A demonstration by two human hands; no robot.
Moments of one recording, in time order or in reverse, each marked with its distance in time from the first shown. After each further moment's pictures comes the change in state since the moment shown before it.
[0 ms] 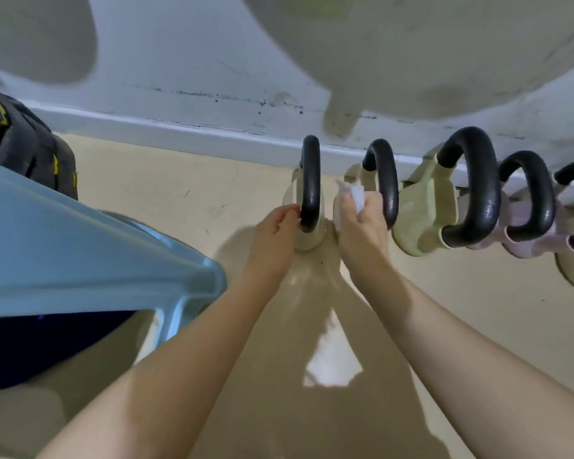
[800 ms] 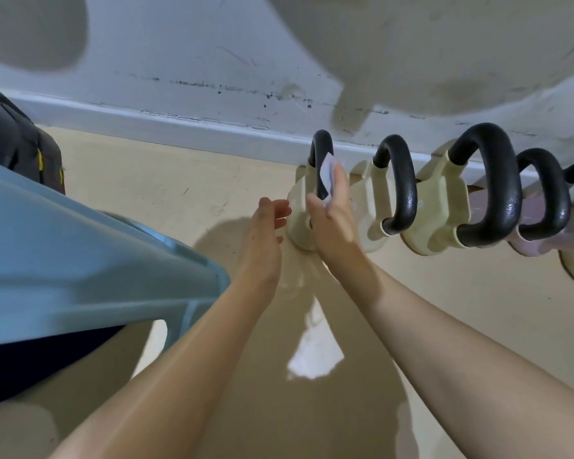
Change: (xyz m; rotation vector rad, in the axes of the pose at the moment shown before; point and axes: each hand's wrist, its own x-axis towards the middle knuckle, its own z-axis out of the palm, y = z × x) left_hand 0.009 -0.009 -0.025 -0.174 0.067 -0.062; right_hand 0.023 0.021 0.060 0.008 -0.185 -0.216
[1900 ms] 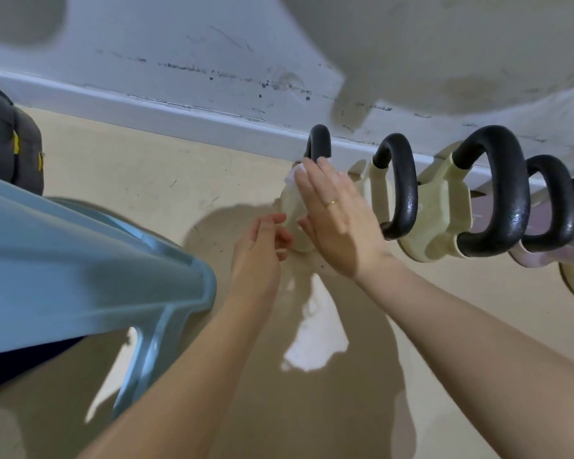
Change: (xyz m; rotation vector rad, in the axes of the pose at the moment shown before) left_hand 0.000 -0.018 0.014 -0.100 0.097 -0.019; right_hand 0.019 0.033 -0.031 -1.063 -0.012 -0.803
